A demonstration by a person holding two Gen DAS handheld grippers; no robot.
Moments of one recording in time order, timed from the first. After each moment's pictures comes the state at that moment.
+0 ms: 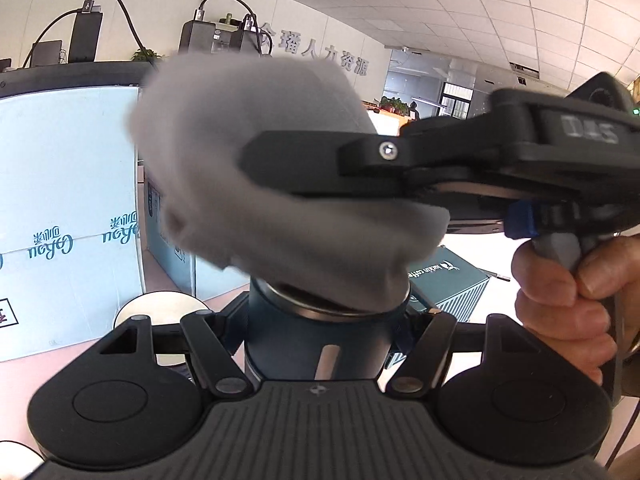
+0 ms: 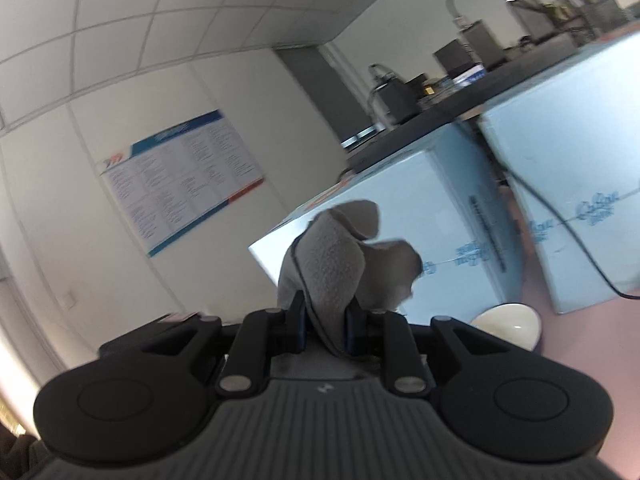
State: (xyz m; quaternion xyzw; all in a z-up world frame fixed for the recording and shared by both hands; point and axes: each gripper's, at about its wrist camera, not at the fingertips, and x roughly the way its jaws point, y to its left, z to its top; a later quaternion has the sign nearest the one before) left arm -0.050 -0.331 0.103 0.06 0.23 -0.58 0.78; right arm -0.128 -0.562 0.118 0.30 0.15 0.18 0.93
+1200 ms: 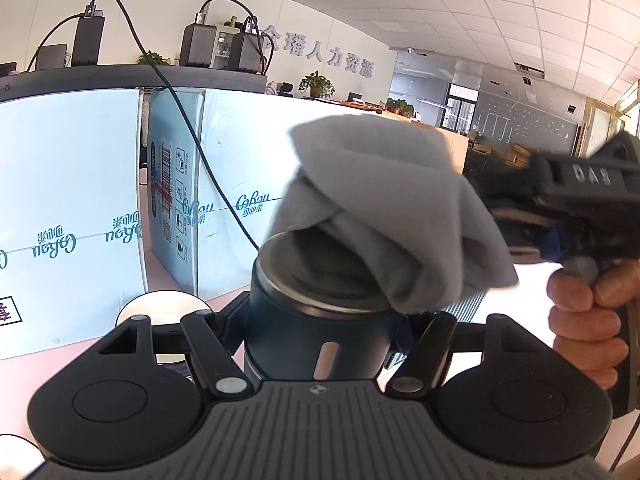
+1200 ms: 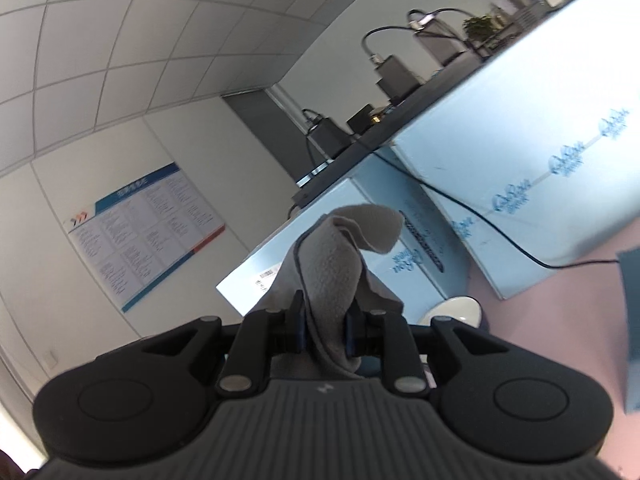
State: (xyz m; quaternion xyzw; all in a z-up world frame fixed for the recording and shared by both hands) left arm -0.056 -0.333 0.099 0.06 0.23 -0.57 0.79; right arm -0.198 -0.575 0.101 0.35 0.11 0.10 0.92
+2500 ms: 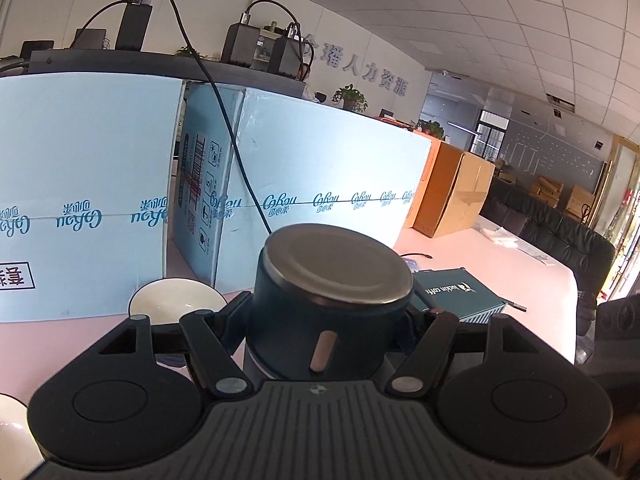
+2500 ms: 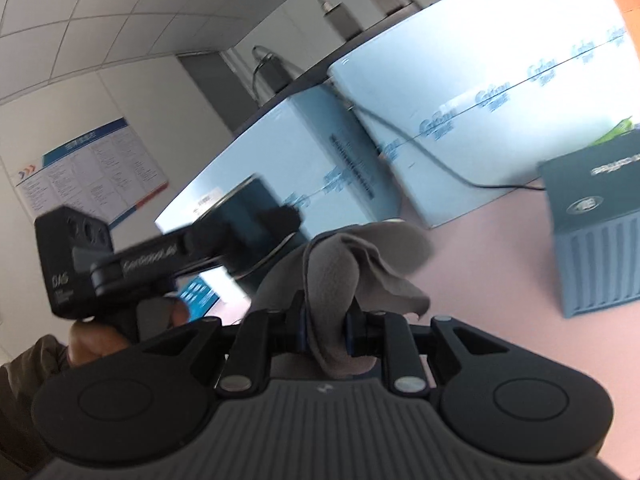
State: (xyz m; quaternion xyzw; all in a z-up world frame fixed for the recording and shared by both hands) left arm -0.058 -0.324 0.094 0.02 0.25 -0.53 0.81; right arm -0.246 -0.536 0.040 0.30 0.19 0.04 0.93
